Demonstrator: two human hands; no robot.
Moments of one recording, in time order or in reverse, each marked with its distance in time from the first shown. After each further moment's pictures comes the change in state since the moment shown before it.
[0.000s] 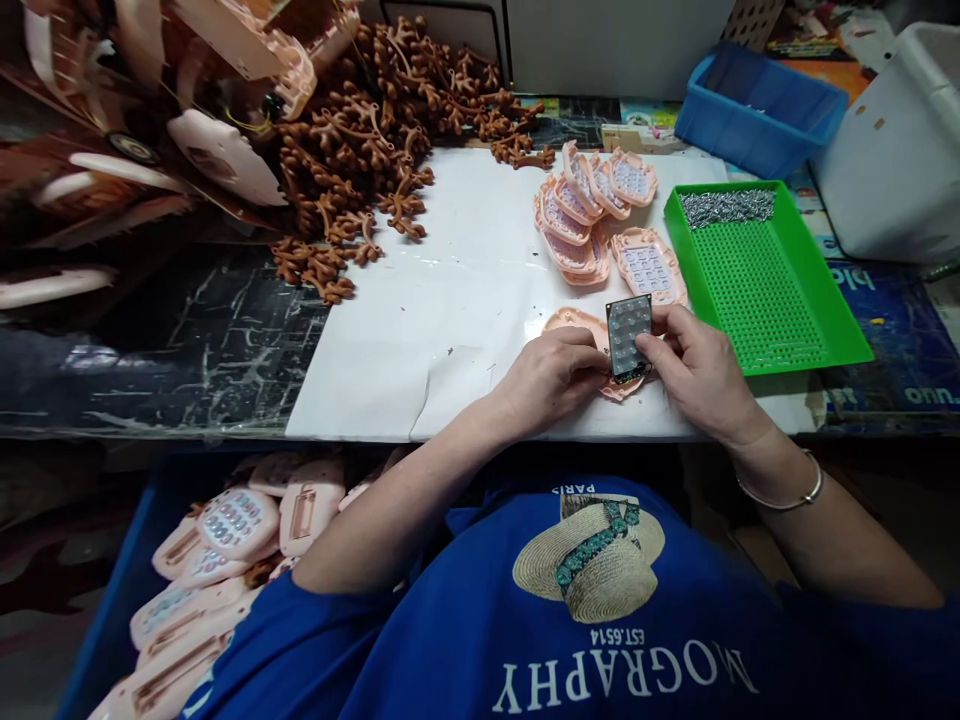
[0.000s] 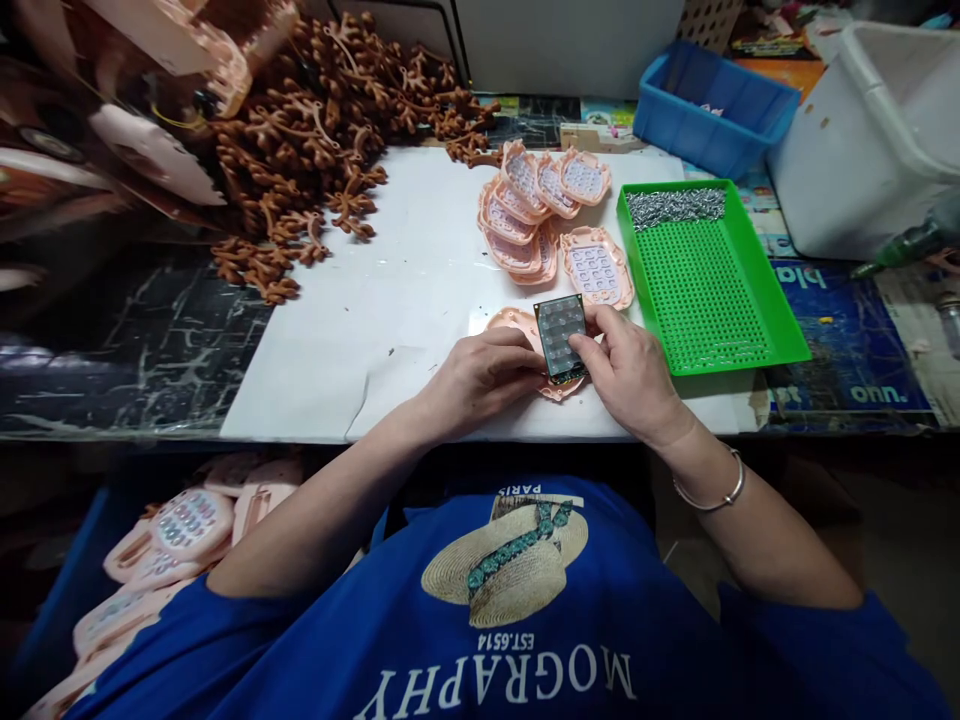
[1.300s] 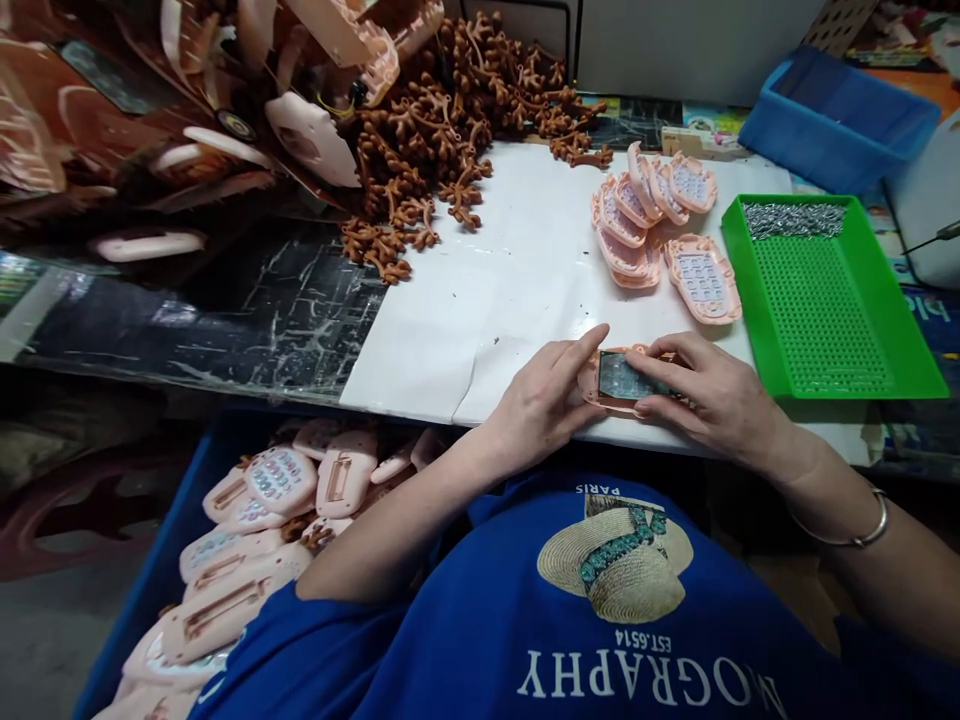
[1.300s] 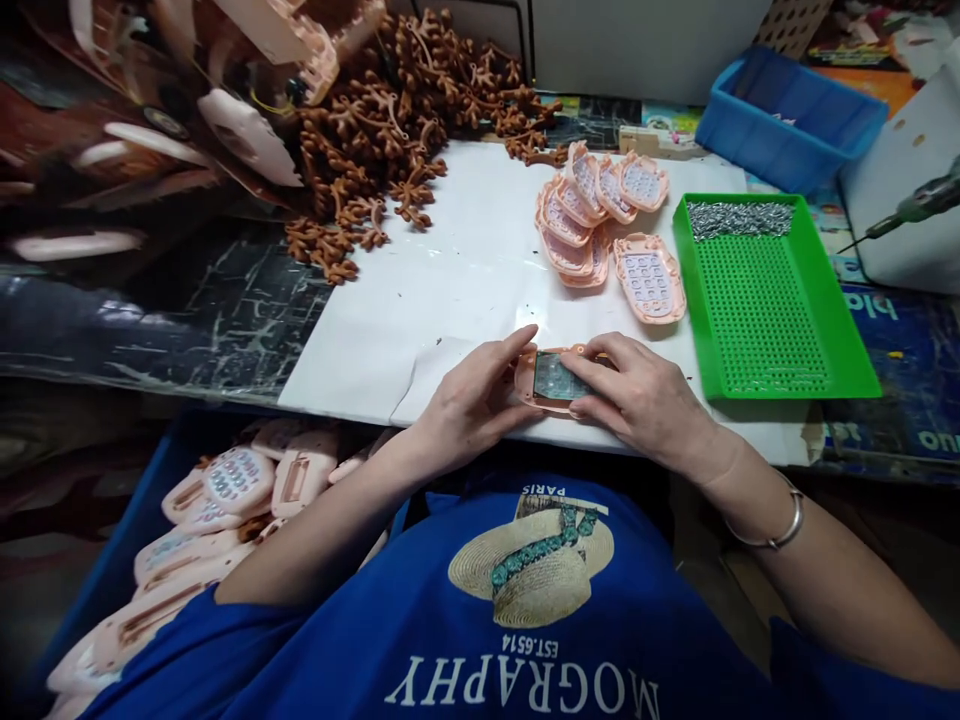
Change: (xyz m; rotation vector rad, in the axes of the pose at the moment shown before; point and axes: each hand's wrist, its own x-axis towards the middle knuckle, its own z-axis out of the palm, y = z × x) left_hand -0.061 0.008 -0.009 0.048 0.203 -0.116; right_hand -0.002 -0.007 0.002 -0.284 -0.265 -0.579
